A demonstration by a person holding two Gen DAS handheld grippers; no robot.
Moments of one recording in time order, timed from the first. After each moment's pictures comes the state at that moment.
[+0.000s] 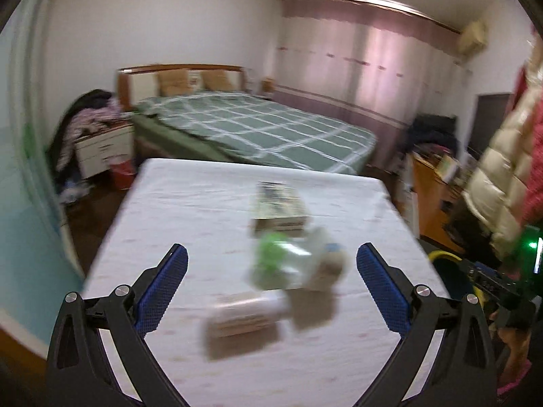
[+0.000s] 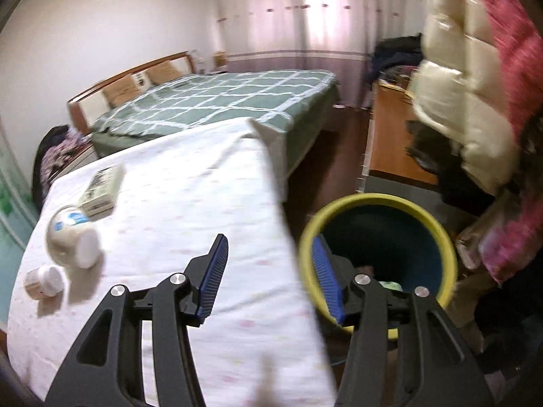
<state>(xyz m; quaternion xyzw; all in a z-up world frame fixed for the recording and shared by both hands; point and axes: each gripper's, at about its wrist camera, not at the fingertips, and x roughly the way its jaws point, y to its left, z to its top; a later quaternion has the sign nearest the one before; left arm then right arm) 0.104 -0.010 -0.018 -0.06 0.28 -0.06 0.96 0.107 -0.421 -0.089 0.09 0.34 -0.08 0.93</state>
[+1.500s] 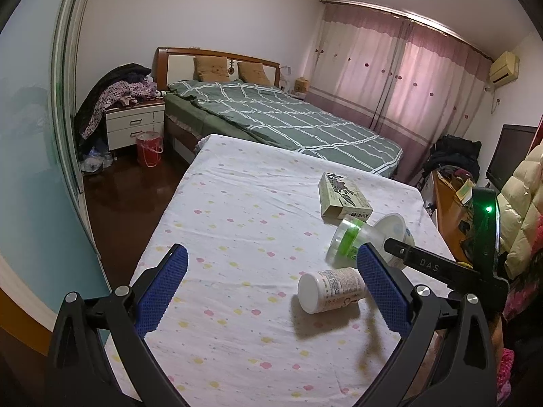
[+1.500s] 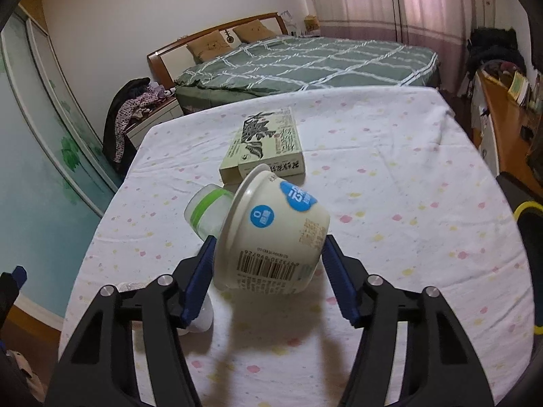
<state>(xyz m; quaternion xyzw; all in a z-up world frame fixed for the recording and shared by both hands) 0.085 0.069 -0.054 -0.11 0.29 -0.01 0.95 0.192 -0.219 -0.108 0.09 0.39 0.09 0.91</state>
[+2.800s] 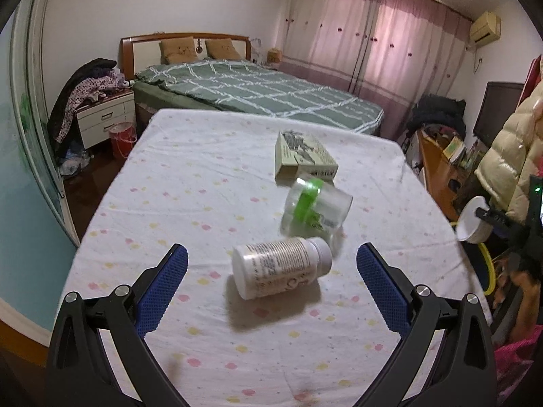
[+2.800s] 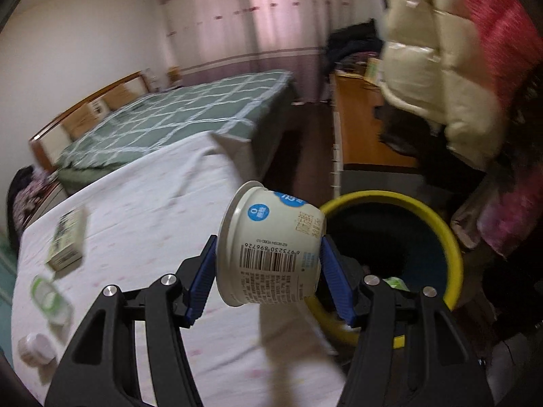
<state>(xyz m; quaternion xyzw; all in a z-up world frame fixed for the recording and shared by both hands) 0.122 -0.010 -0.091 -0.06 0.35 -0.07 0.93 0.140 -0.451 -0.101 0.15 0.32 -0.20 0.91</state>
